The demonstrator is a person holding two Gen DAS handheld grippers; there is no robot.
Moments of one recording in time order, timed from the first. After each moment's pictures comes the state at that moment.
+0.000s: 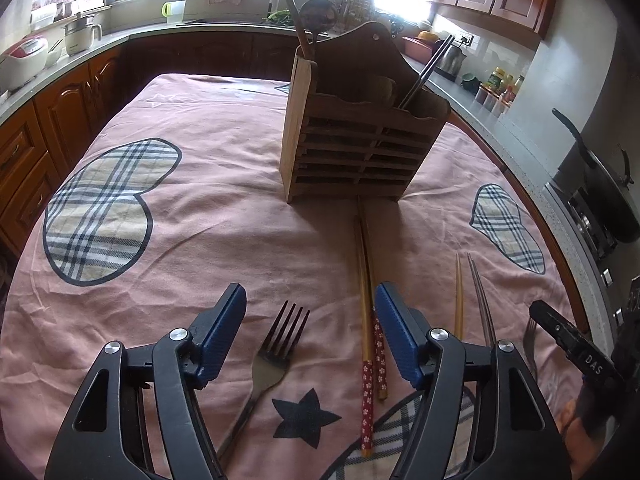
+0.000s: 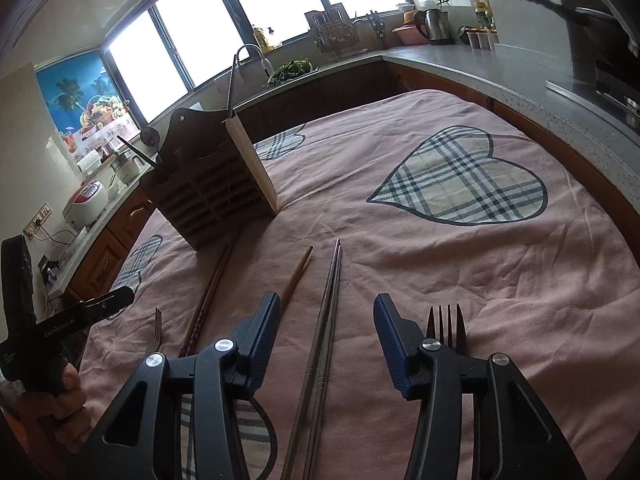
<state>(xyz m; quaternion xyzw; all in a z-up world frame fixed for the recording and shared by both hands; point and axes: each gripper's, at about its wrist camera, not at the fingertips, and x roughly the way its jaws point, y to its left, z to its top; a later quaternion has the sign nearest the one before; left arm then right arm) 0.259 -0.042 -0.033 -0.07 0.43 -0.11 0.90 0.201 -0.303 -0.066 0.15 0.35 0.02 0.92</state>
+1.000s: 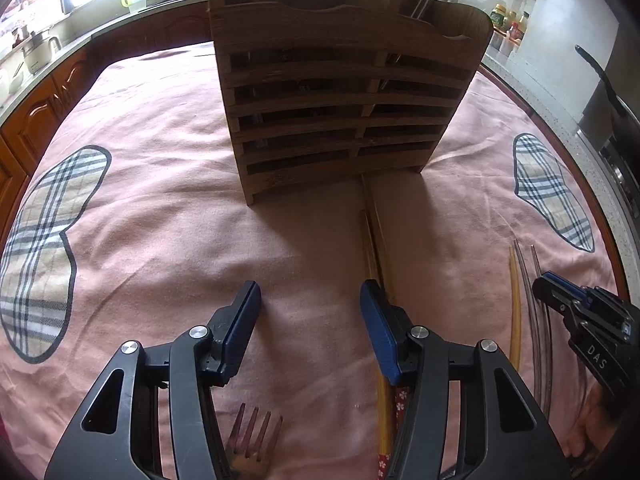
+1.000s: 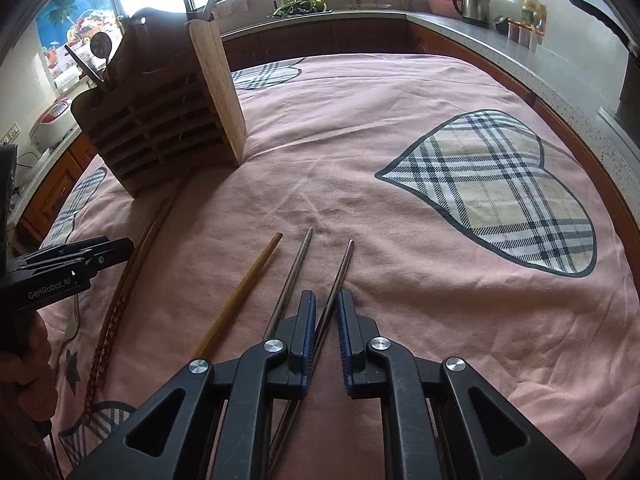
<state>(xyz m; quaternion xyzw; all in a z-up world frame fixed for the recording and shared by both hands) 0.336 -0.090 -0.081 0.02 0.49 -0.12 0.86 0.283 -0.286 -0.104 0.04 0.45 0.01 0.89</state>
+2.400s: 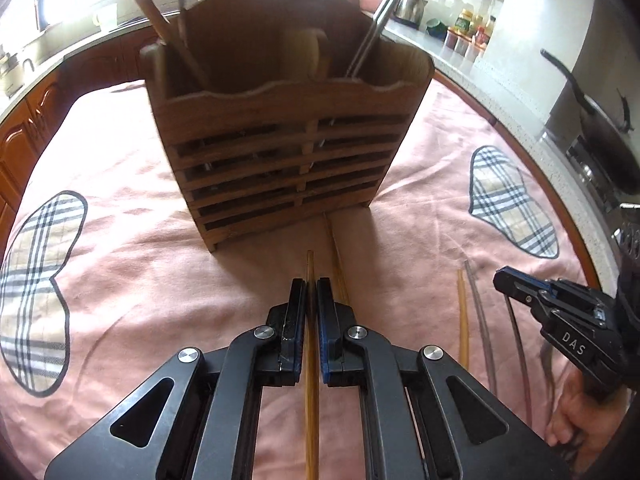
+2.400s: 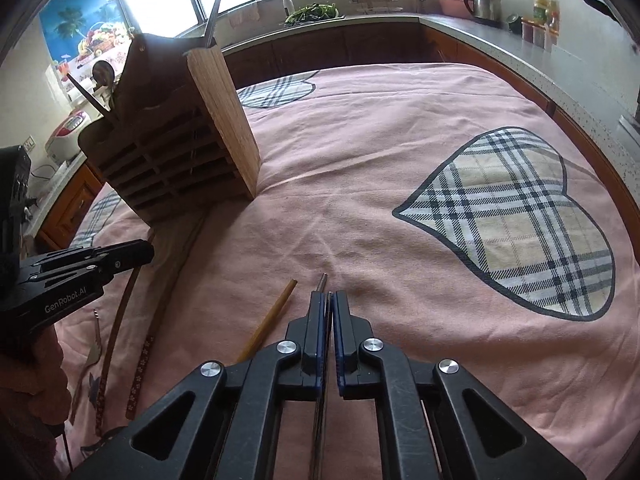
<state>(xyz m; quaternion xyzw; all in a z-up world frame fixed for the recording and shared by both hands) 0.329 -0.094 -0.039 0.00 0.46 -0.18 0.87 0.301 -0.292 -0.087 0.07 0.44 0.05 0.89</state>
